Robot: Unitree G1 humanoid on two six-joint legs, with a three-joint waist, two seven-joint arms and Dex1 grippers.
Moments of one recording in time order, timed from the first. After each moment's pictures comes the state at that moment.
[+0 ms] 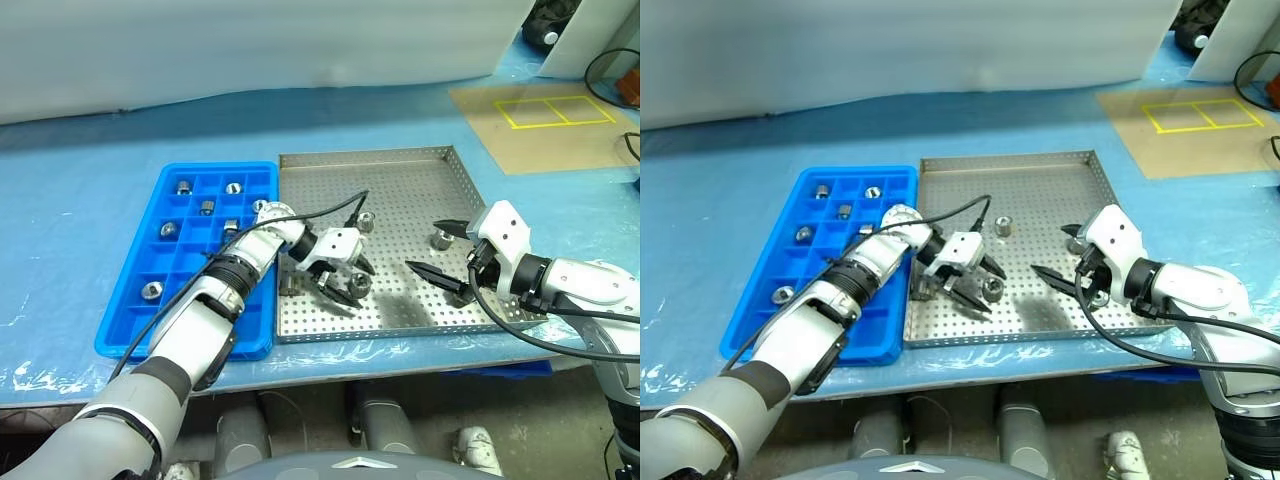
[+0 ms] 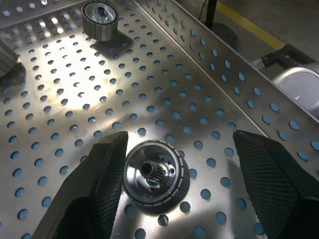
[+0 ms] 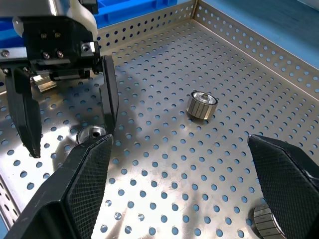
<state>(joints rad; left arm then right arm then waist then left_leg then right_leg) -0.95 0.13 -0.42 0.89 0.04 -0.29 -1.48 -0.10 -0.79 -0.19 -0.56 0.38 0.70 0.80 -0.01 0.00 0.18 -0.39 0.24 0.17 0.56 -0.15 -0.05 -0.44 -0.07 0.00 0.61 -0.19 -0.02</state>
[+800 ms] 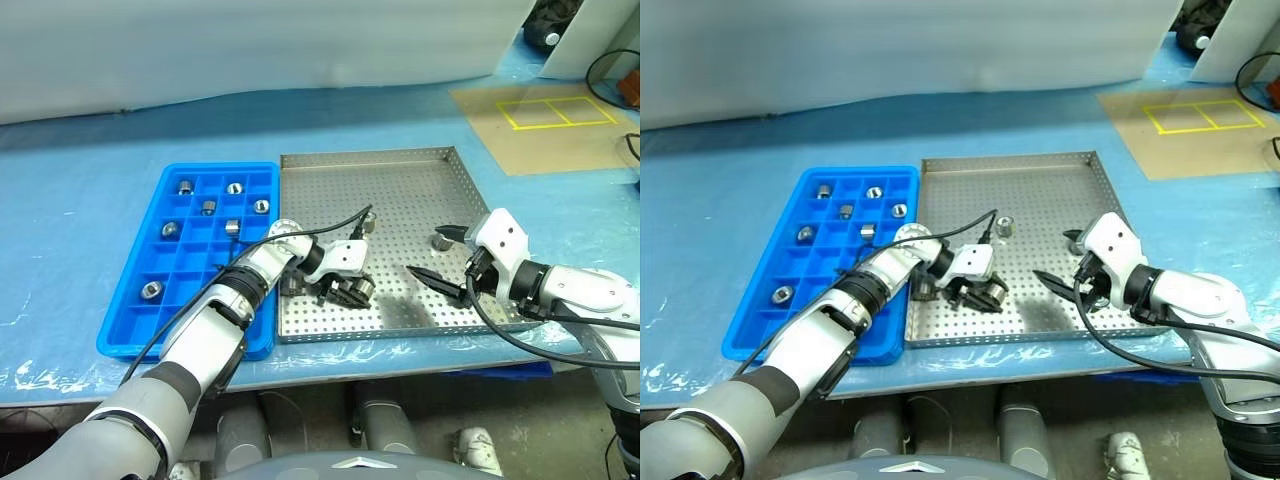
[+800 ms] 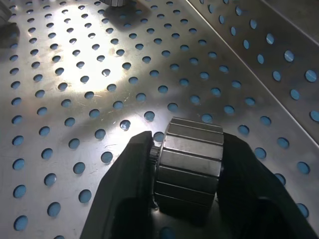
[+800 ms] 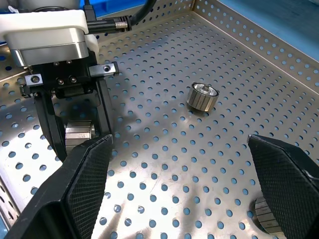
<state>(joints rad) -0.93 0.08 -0.42 0.99 0.11 -0.31 -1.35 -0.06 -0.80 -0.17 -0.56 0.36 0.66 0.78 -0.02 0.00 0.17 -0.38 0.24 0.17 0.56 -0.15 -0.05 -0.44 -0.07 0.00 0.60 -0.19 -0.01</state>
